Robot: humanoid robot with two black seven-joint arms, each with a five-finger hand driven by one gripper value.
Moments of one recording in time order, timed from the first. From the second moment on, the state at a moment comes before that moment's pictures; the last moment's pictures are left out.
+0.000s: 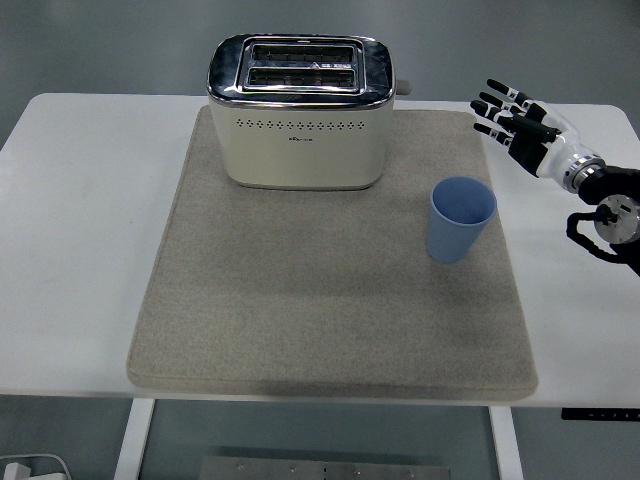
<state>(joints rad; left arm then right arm) -0.01 0.00 -0.05 -0.13 -0.03 -0.13 -0.05 1.00 -0.37 0.28 0.65 0.10 0.18 0.19</state>
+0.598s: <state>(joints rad) -0.01 0.00 -0.05 -0.13 -0.03 -0.13 -0.05 0.93 -0.54 0.28 0.82 -0.08 0.30 0.20</state>
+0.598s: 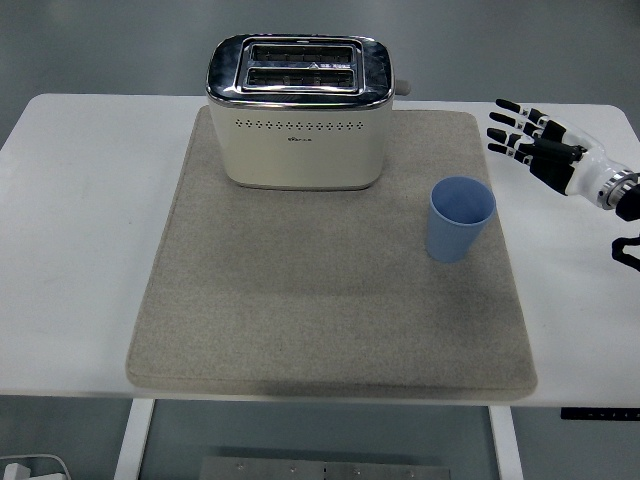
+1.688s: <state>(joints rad) -0.01 0.00 -0.05 -0.16 -0.03 -0.13 -0.03 0.73 -0.86 0.29 1.13 -0.30 0.27 0.38</state>
